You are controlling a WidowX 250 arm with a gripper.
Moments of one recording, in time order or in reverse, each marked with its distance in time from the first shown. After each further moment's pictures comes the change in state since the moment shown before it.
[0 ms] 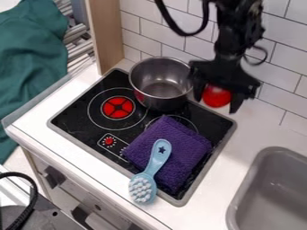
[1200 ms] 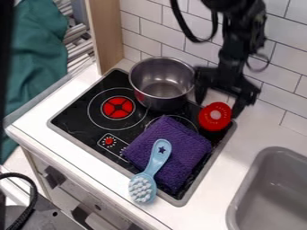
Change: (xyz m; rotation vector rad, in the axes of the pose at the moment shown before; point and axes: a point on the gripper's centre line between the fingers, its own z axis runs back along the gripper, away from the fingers) arm 0.012 0.006 0.001 0.022 0.029 -0.046
